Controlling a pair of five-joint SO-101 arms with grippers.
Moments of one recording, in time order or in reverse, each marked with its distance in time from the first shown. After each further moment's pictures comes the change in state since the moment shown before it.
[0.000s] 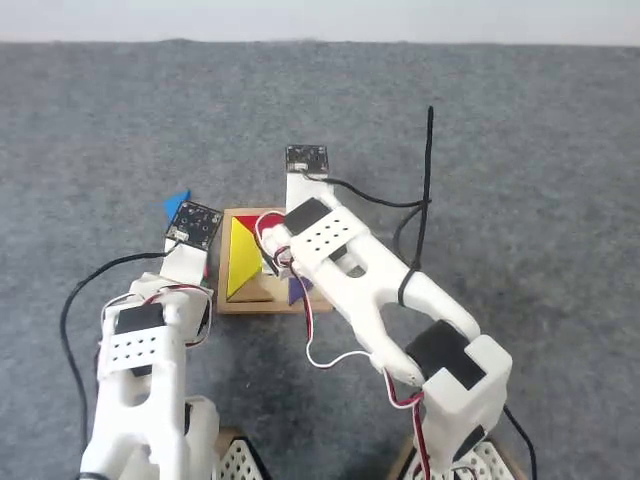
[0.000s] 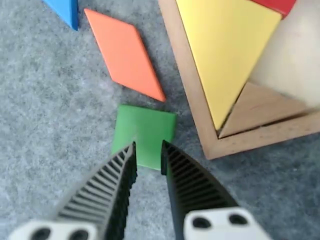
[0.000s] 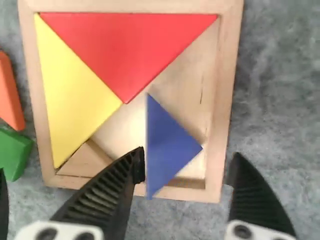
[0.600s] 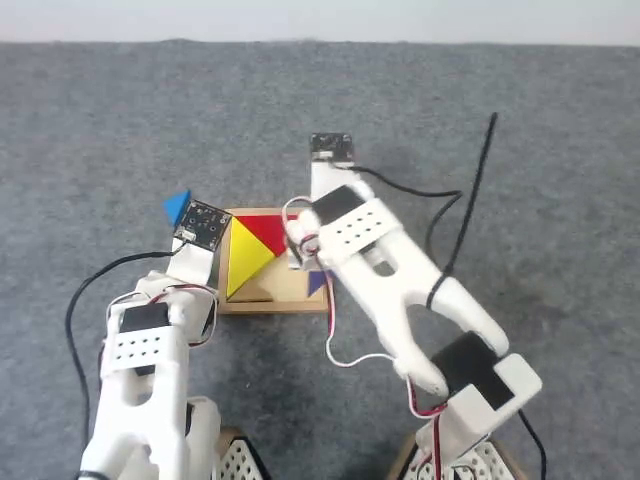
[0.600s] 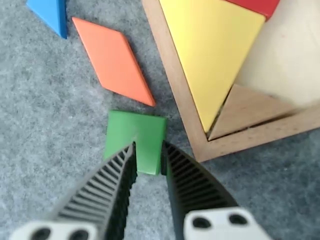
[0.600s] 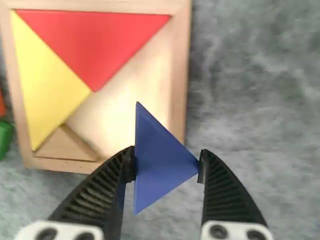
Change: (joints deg) left arm 2.0 0.0 0.0 0.0 0.0; right arm 4.5 -6.6 2.9 5.5 4.2
